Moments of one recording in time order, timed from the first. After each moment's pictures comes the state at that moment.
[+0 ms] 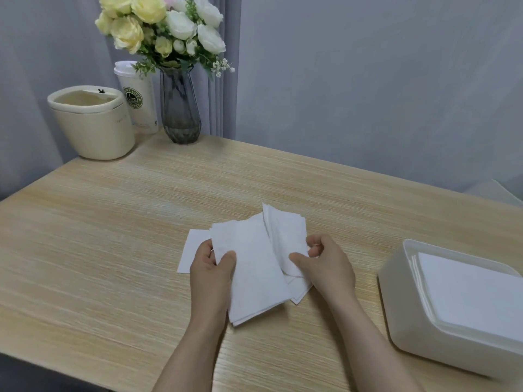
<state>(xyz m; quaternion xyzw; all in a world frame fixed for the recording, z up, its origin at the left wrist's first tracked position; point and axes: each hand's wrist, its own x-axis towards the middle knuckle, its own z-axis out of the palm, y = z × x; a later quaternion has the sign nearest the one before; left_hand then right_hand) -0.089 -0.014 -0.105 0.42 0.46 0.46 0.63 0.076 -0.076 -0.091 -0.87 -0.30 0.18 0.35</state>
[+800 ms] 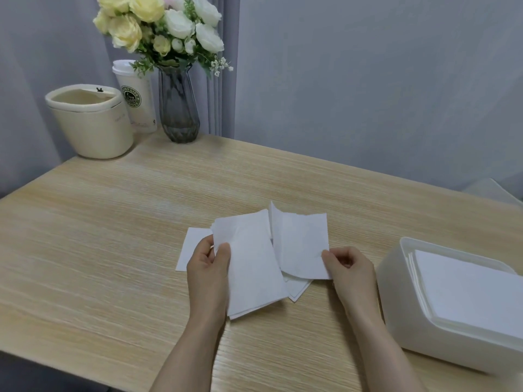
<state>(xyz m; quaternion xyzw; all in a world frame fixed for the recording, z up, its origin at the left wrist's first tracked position) -0.089 -0.016 -0.102 0.41 0.46 0.47 0.63 0.086 -0.112 -0.095 -0.80 -0.23 0.17 0.53</state>
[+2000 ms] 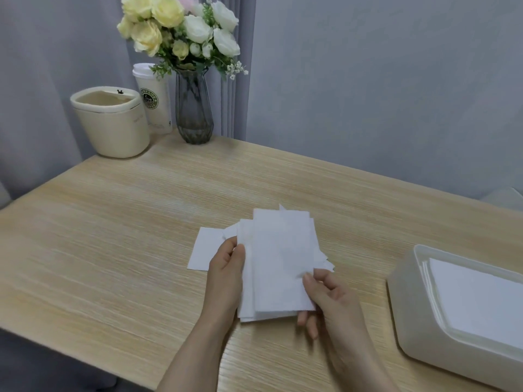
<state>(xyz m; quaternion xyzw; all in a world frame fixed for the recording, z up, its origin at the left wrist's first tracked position) -0.090 -0.020 -0.093 0.46 0.44 0.41 0.66 0.026 -0.127 -0.086 -0.60 -0.20 0.42 0.65</state>
